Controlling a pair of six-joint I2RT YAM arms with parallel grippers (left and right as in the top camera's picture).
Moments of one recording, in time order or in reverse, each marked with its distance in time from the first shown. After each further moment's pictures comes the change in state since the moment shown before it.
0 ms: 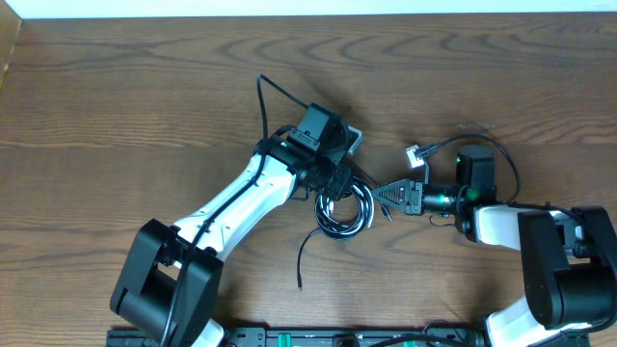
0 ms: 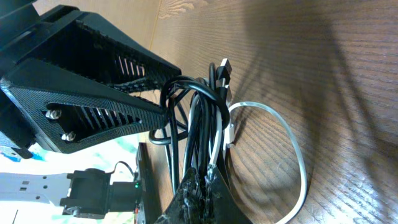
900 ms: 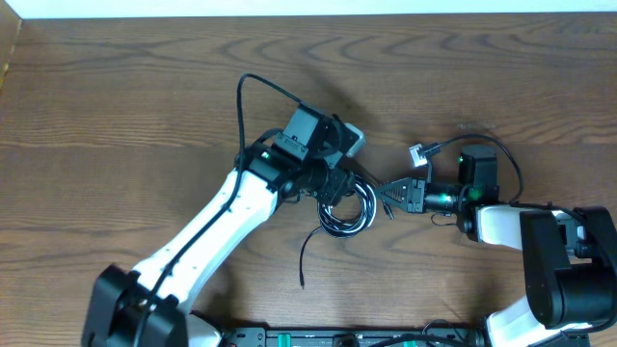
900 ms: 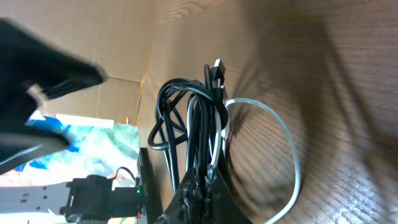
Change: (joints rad) left arm -0.011 -0.171 0.000 -0.073 -0.006 0.109; right arm -0.016 0.000 0.000 0.000 0.007 0.028
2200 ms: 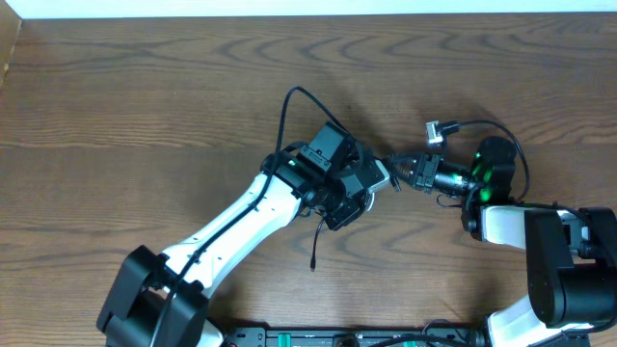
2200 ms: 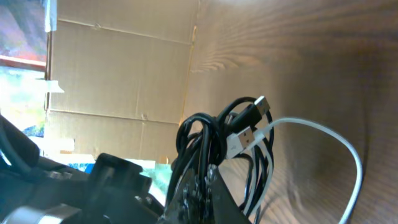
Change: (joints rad) left arm -0.100 0.082 -0.031 -0.031 0.112 0.293; right arm -0.040 0.000 -0.001 0.429 -0.014 0.517
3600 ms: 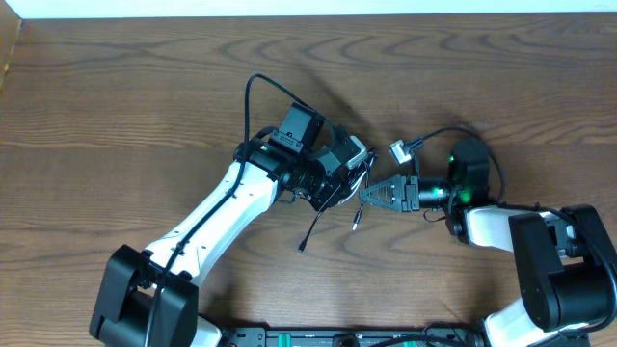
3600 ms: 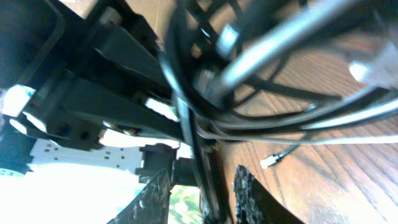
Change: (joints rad) left arm 0.155 -0.021 0.000 0.029 0.108 -0.045; right arm 0.126 0.000 0.002 -0.168 -0.202 -0.192
